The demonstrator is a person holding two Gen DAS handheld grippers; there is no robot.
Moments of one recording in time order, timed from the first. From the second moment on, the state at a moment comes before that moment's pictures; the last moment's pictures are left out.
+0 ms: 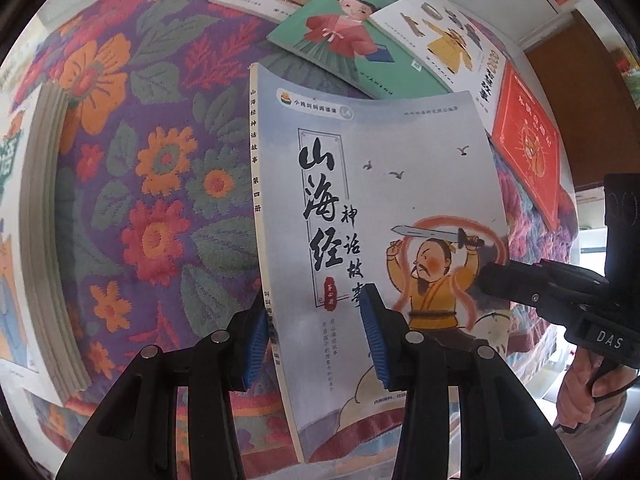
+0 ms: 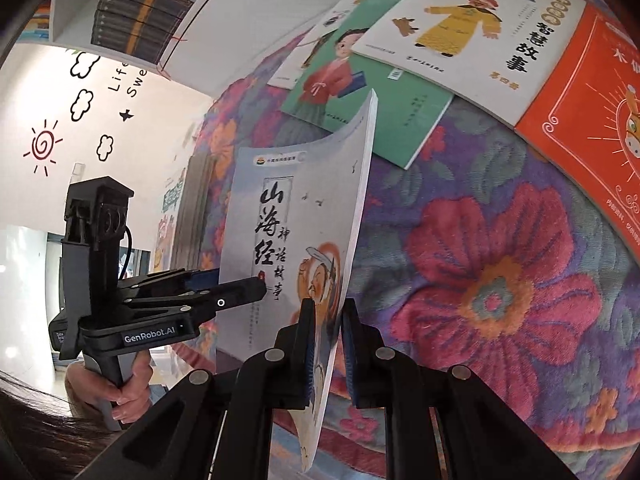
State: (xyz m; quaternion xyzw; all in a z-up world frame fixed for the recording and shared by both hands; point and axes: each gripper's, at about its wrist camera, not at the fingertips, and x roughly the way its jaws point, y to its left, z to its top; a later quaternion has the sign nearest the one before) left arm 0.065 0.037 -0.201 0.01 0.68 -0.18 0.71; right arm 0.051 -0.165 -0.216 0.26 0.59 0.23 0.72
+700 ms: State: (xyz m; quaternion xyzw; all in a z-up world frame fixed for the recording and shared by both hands) left arm 0.051 0.069 -0.162 -0.01 0.65 -0.19 0.73; right arm 0.032 -0.137 -0.174 0.25 0.56 0.25 0.75
